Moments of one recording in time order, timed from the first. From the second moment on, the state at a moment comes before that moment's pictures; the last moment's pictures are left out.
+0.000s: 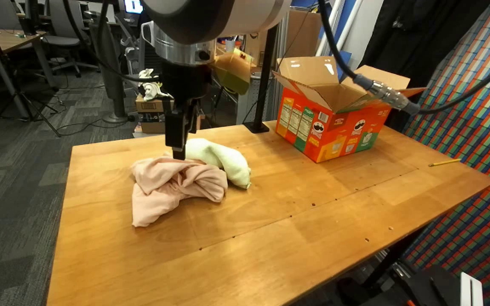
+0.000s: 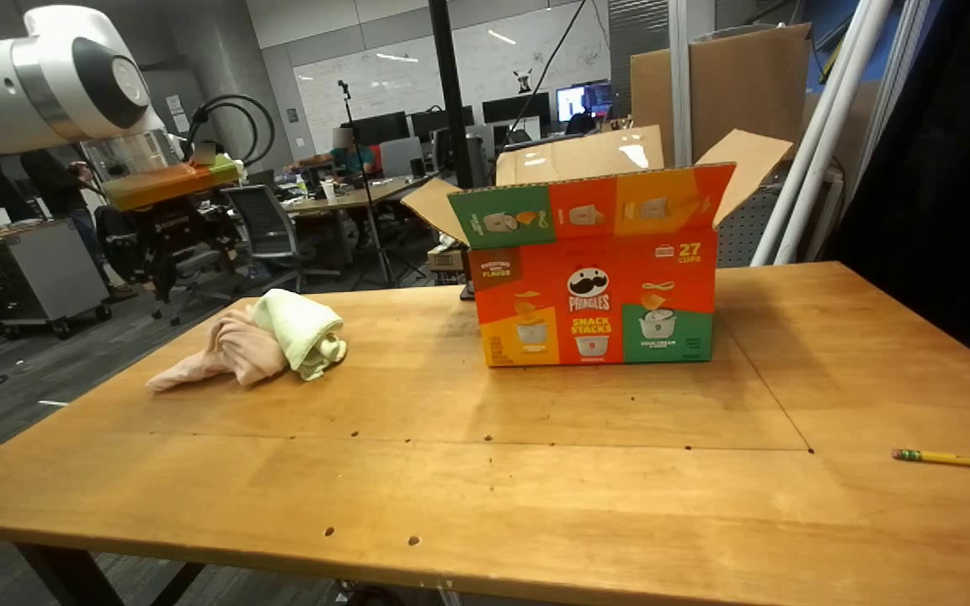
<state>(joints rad) 0.30 0.13 0.30 -2.04 -0.10 2.26 -0.52</state>
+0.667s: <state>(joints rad) 0.22 0.32 0.22 -1.92 -0.21 2.26 -0.60</state>
